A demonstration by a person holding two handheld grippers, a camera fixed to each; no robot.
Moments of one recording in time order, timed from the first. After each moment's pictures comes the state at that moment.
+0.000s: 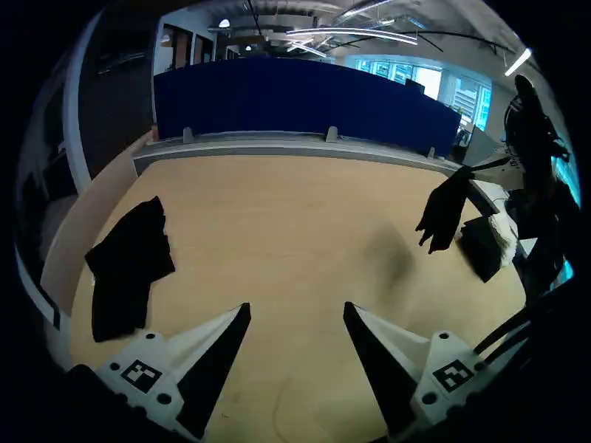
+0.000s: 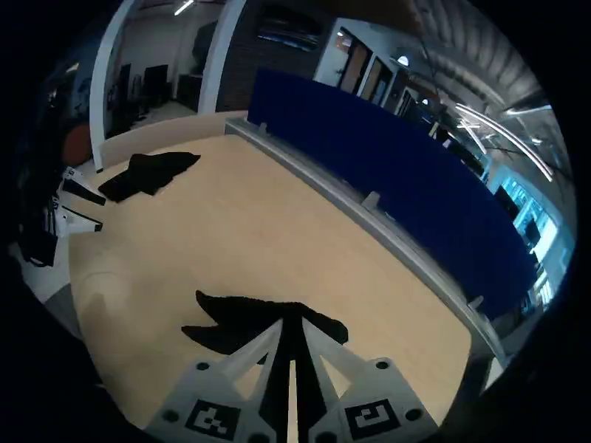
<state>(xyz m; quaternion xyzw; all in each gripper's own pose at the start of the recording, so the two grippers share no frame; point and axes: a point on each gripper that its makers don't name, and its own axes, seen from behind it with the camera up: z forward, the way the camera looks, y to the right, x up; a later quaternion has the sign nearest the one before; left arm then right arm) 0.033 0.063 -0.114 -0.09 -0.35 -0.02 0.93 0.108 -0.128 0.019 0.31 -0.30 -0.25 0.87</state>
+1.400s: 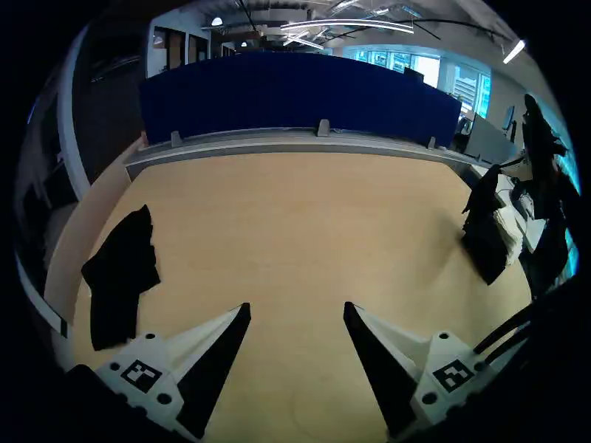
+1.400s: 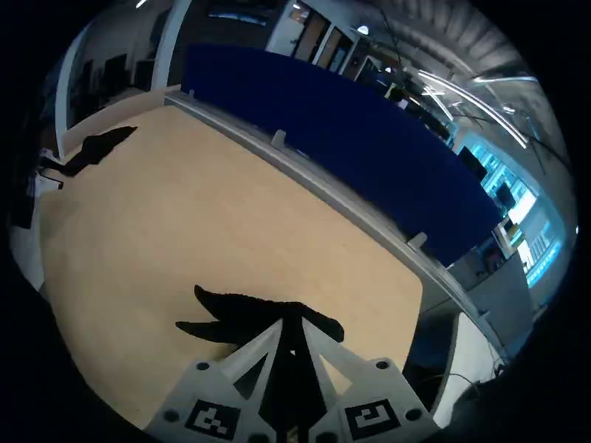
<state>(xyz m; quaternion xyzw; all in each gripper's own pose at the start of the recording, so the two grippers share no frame) 0.033 0.105 -0.088 -0.08 -0.36 0.01 0.93 0.102 0.118 0.067 0.21 -0.35 -0.26 0.87</state>
